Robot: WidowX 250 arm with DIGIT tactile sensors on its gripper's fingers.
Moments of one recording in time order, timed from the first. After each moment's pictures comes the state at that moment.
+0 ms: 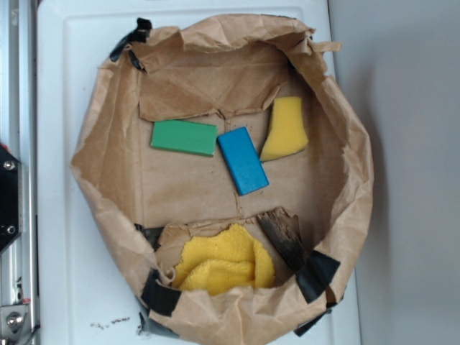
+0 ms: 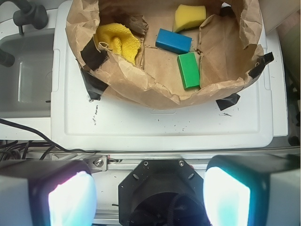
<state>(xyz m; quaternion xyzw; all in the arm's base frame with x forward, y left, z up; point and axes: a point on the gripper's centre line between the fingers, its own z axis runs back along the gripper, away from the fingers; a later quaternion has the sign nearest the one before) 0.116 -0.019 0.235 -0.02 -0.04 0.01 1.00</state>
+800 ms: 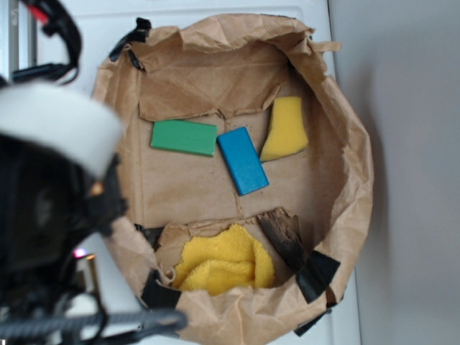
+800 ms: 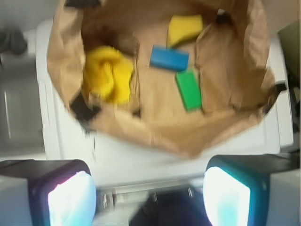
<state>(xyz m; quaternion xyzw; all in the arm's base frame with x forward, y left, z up) 0.186 -0.017 0.219 0.00 -0.05 0.10 0.99</state>
